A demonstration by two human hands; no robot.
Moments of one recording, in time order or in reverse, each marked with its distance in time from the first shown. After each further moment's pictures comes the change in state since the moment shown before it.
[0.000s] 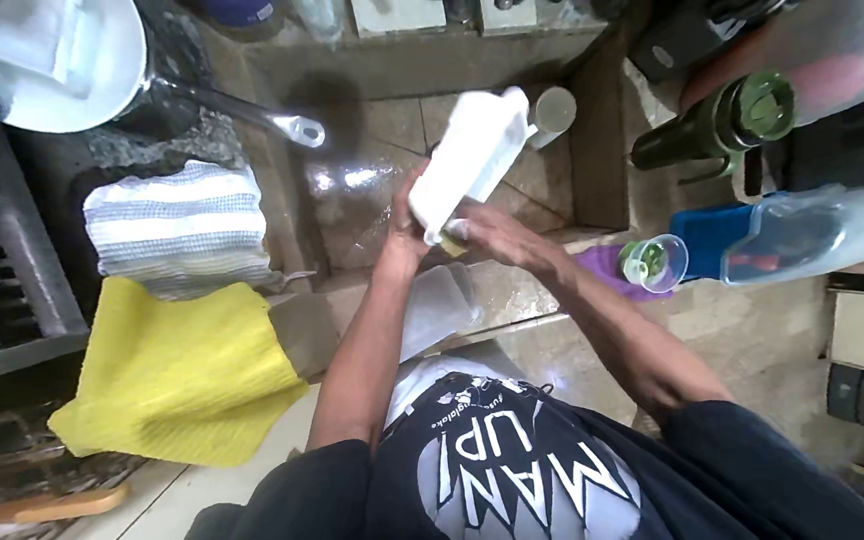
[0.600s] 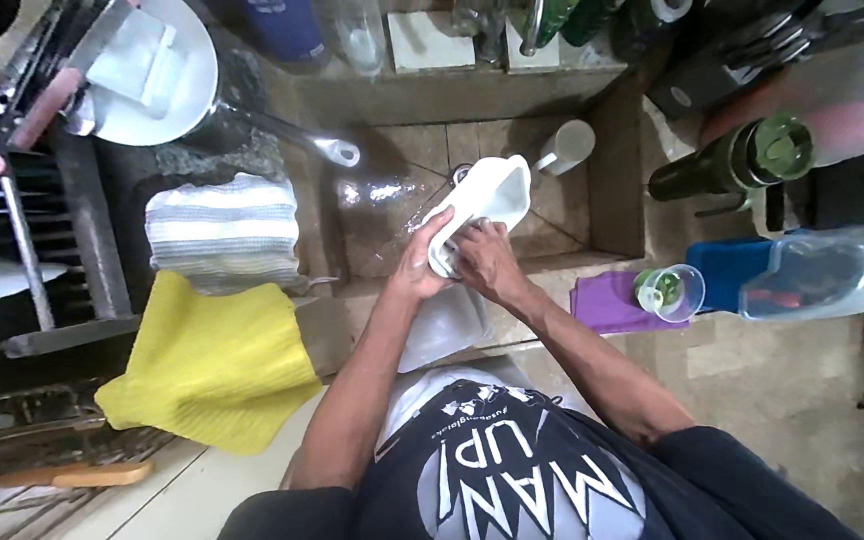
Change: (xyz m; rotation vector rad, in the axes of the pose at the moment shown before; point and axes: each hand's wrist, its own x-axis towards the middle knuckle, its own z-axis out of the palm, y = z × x) left_hand -0.043 0.015 0.007 0.155 0.094 -0.320; right_hand 0.010 0.029 0.057 -0.500 0.315 -0.206
